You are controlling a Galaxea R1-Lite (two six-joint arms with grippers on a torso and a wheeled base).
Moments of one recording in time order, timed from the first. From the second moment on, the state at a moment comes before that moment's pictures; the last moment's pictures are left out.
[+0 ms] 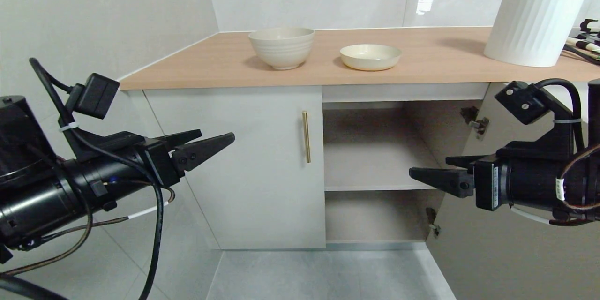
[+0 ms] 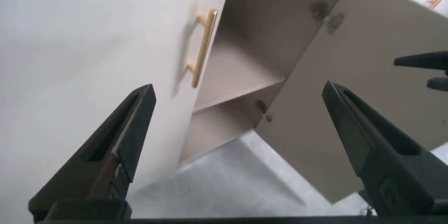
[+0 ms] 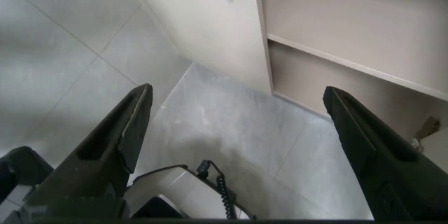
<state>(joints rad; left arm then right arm) -0.22 1.41 -0.59 -0.78 -0.43 -0.26 0.56 1.37 -0.82 -0.21 0.10 0.17</state>
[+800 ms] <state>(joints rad) -0.22 1.37 -0.60 -0.74 -0.43 -0.26 0.56 1.34 -0.80 -0.19 0.11 0.16</state>
